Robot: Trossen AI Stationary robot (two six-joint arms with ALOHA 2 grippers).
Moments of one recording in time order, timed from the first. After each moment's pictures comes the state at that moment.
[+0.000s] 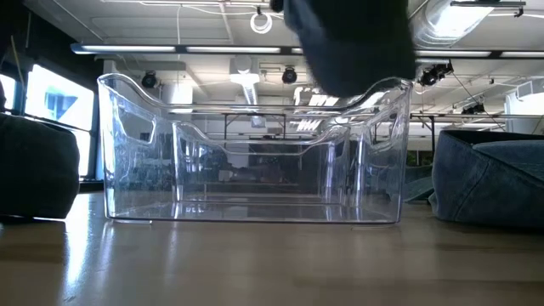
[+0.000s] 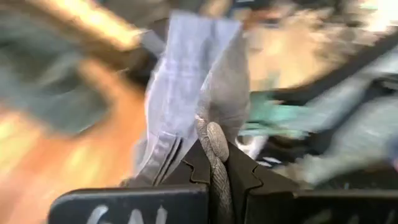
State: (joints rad) left arm 0.04 1.74 1.85 -0.52 0.18 -0.58; right arm -0.36 0.90 1.05 -0.21 -0.87 0.39
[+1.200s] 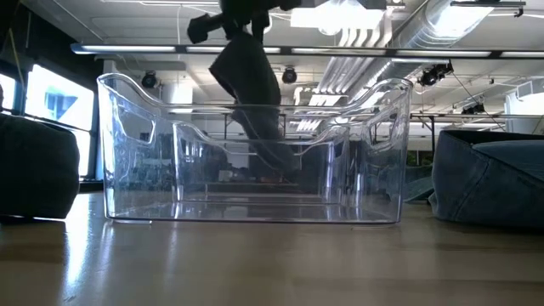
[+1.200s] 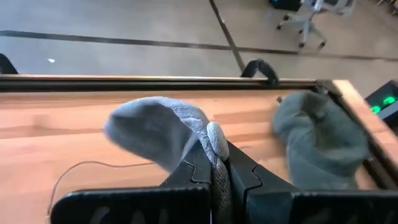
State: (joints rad) left arm -0.10 1.76 1.68 -0.96 -0.98 -1.33; right arm -0.43 0.86 1.05 -0.27 -0.84 0.26
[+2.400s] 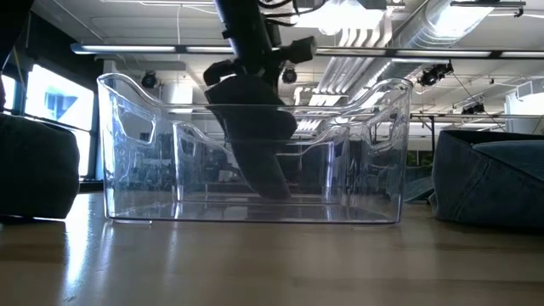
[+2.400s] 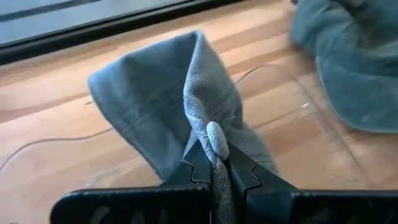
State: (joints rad) left arm -0.02 1.86 1.58 -0.77 -0.69 -1.04; right arm -0.43 0.86 1.05 -0.27 -0.85 0.34
